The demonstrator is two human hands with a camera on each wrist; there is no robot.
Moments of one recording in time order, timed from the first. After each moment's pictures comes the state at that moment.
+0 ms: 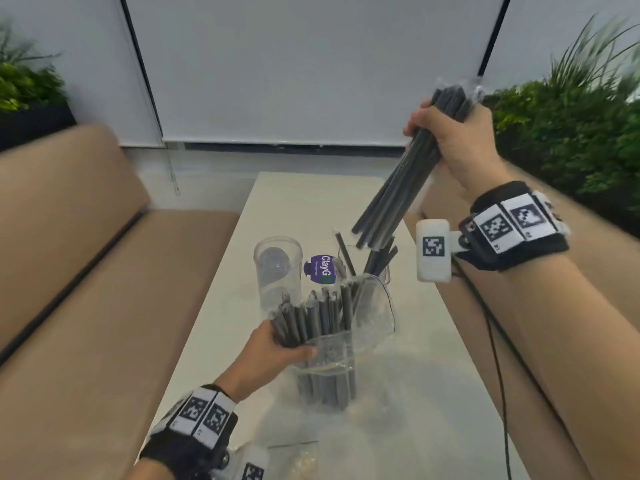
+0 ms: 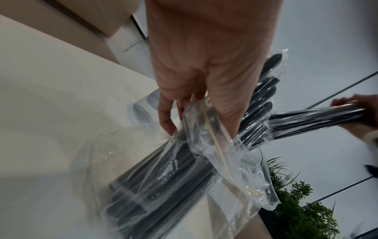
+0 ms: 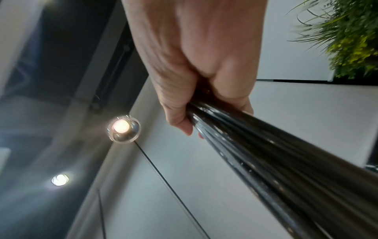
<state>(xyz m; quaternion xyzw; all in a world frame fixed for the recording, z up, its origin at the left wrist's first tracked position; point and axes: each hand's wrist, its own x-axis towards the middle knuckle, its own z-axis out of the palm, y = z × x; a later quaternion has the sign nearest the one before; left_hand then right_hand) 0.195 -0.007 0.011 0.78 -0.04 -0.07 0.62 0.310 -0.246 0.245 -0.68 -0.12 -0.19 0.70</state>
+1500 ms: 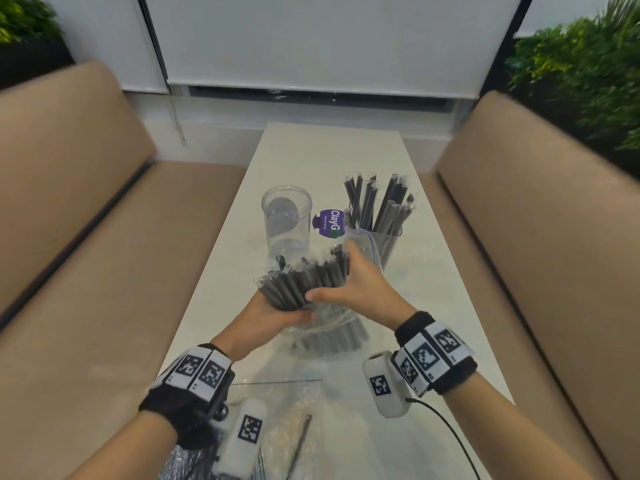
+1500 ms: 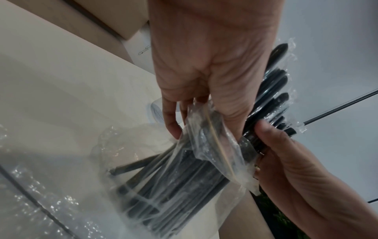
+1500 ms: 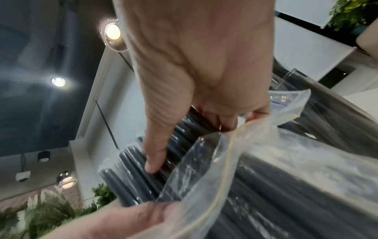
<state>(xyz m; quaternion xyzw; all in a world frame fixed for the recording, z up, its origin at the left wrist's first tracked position) 0.169 -0.005 0.008 0.74 -0.02 -0.10 0.66 0.214 -0.183 0.041 -0.86 -0.17 0.09 0.47</state>
